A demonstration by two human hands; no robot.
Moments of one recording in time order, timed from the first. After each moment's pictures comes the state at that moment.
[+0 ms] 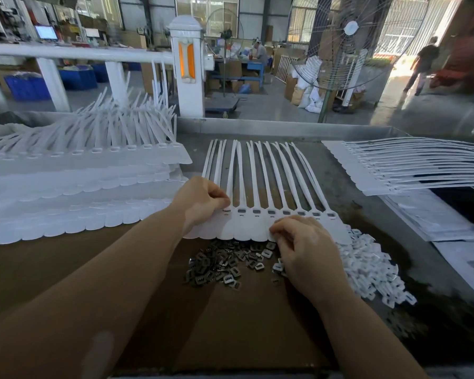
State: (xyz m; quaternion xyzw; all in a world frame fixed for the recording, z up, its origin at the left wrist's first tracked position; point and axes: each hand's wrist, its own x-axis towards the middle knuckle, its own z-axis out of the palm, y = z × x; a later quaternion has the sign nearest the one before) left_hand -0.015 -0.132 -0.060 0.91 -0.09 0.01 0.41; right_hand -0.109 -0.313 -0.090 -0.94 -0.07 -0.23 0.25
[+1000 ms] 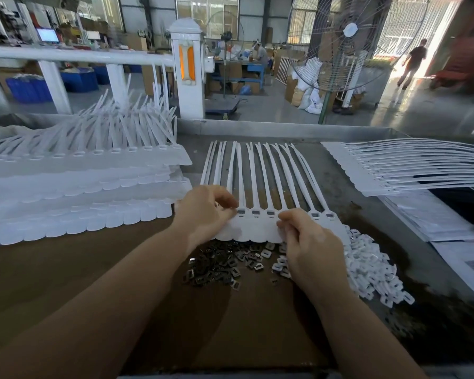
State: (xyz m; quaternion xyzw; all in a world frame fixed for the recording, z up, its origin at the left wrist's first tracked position) left_hand -0.044 -0.141 -0.058 0.91 -0.14 0.07 0.38; right_hand -0.109 -0.311 -0.090 -0.91 -0.03 -0.29 0.29
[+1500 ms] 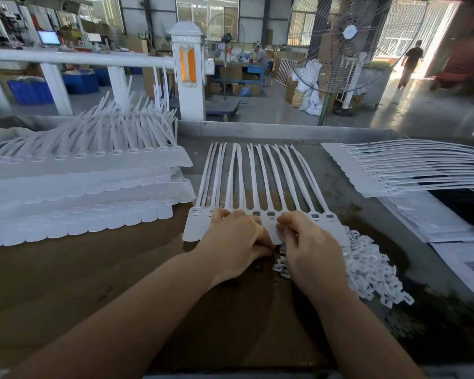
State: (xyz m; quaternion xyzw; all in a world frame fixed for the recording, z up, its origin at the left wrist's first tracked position) left_hand -0.072 -0.171 -0.069 0.94 -0.32 0.05 0.13; right_hand -0.108 -0.313 -0.094 -0.91 -0.03 -0.27 0.30
